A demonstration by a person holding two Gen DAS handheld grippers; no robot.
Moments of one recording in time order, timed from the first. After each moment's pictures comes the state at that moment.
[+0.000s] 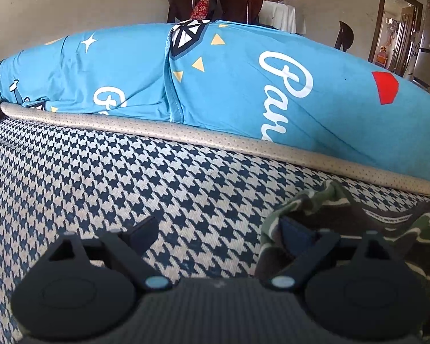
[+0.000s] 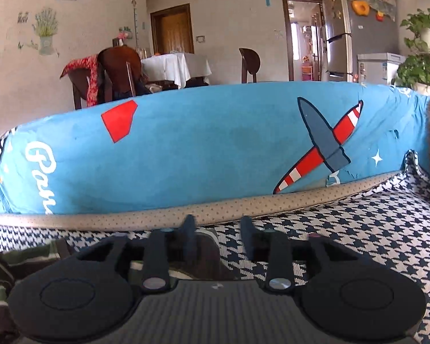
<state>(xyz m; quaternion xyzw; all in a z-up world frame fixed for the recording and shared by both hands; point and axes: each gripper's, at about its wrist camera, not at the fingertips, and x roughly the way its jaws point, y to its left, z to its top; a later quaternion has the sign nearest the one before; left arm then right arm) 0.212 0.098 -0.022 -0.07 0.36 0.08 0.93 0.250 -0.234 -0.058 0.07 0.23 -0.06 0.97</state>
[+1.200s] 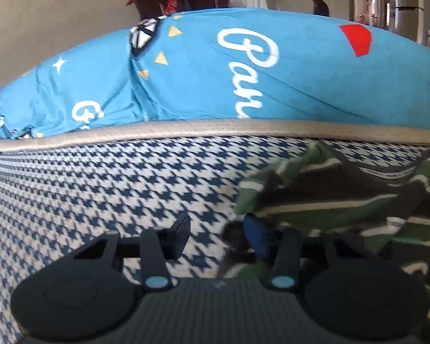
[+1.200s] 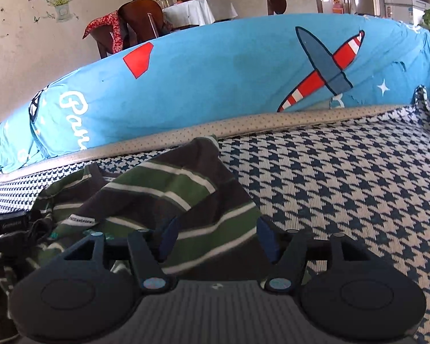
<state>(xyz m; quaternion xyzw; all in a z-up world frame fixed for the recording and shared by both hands) 0.217 0.066 -0.044 0.03 0.36 0.09 0.93 0.194 -0.266 -0.072 0.10 0.37 0.03 0.92</state>
